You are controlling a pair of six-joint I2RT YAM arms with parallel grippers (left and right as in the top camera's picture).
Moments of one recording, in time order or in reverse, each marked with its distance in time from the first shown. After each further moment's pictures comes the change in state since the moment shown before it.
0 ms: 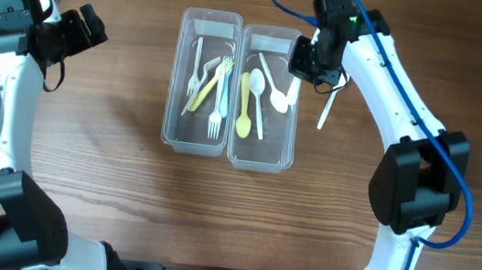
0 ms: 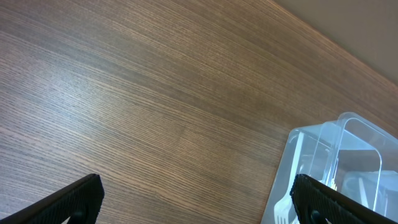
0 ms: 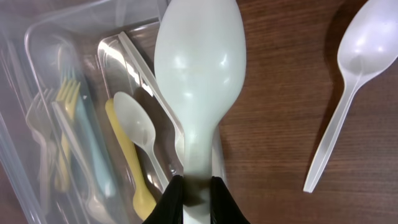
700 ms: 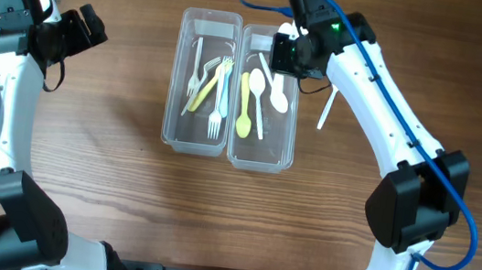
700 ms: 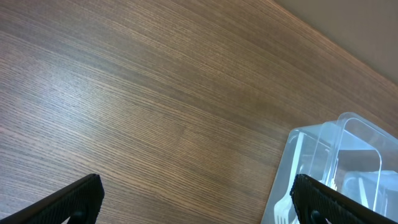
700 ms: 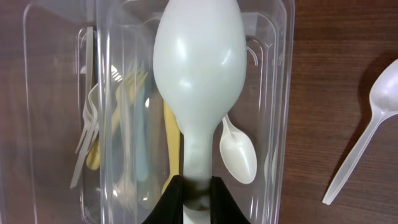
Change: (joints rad) left arm 0.000 0.000 0.000 0.000 0.000 0.000; right arm 0.109 -0.090 0.000 0.047 0.052 -0.071
